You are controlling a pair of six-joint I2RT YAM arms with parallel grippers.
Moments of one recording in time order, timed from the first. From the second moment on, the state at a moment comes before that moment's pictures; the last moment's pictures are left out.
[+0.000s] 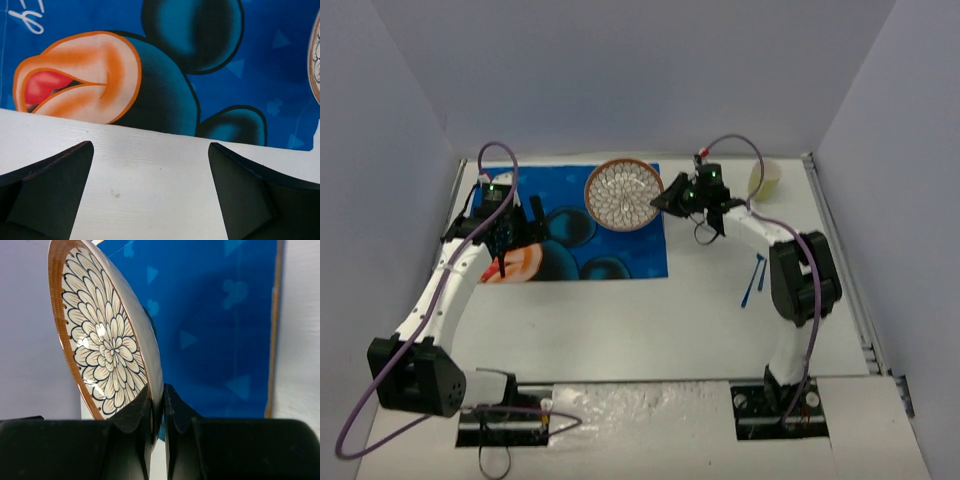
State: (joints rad) left arm -0.13 1.30 1.19 -0.76 -0.07 -0.38; right arm 0.35 1.88 1.27 0.10 -0.36 0.86
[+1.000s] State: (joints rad) left arm -0.12 1.02 0.84 -0.71 -0.26 -0.38; right arm 0.55 2.38 1.77 0.07 -0.32 0.96
